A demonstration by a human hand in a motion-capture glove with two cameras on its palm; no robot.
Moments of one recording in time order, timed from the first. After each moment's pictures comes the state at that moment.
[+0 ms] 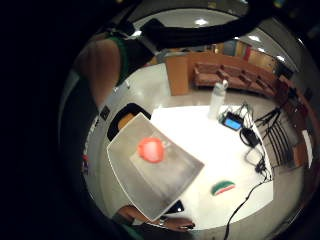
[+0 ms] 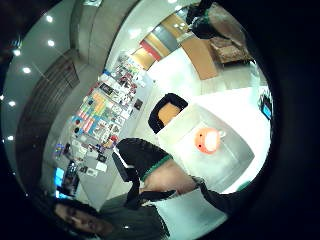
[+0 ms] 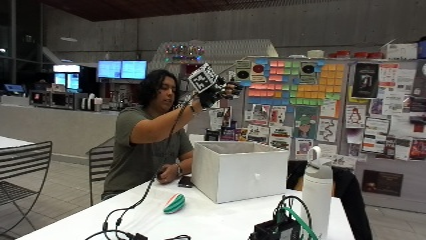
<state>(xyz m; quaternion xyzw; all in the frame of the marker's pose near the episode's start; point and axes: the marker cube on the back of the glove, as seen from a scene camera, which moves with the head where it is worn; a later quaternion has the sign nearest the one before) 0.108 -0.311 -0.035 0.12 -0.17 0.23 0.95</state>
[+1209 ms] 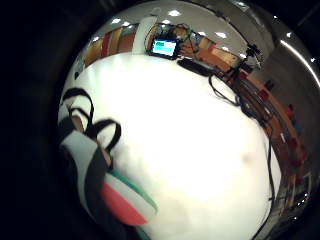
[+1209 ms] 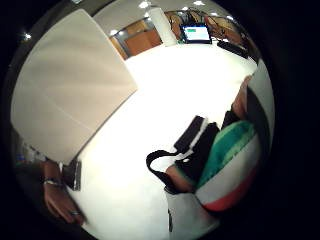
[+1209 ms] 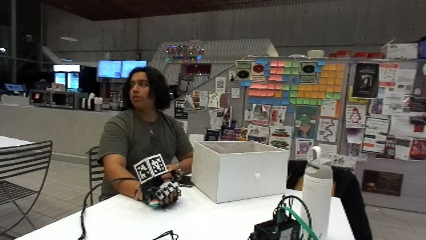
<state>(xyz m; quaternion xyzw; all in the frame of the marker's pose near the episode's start) 0.109 0.045 0.263 0.04 0.01 0.39 0.92</state>
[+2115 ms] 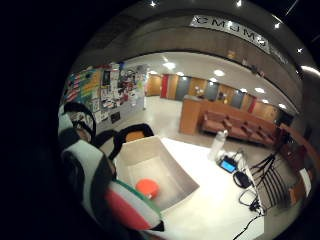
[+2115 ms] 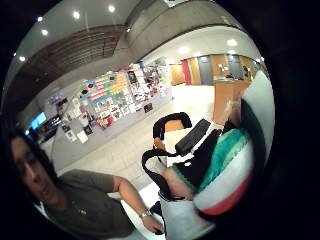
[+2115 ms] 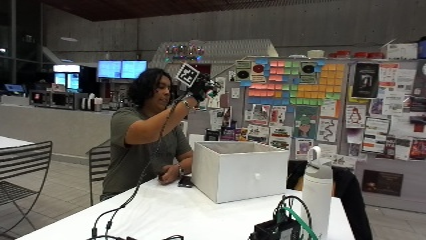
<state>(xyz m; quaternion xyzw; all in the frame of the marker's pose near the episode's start) 0.057 -0.301 -0.114 0.32 -0.13 0.21 0.92</state>
